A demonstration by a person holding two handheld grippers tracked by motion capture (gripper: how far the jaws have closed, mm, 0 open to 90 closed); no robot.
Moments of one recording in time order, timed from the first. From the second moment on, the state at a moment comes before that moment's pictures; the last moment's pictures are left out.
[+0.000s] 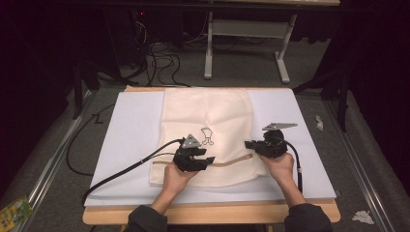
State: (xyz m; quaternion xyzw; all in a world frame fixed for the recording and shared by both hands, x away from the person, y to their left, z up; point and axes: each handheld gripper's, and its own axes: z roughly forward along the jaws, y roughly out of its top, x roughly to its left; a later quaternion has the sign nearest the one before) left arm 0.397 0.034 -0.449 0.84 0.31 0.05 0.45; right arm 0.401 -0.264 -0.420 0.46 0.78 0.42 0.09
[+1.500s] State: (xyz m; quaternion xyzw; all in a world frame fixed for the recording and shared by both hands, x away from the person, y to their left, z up) left arm 0.392 -0.013 -0.440 0.85 0.27 0.02 0.46; right arm 0.404 -0.240 -0.413 0.45 0.79 0.42 0.08
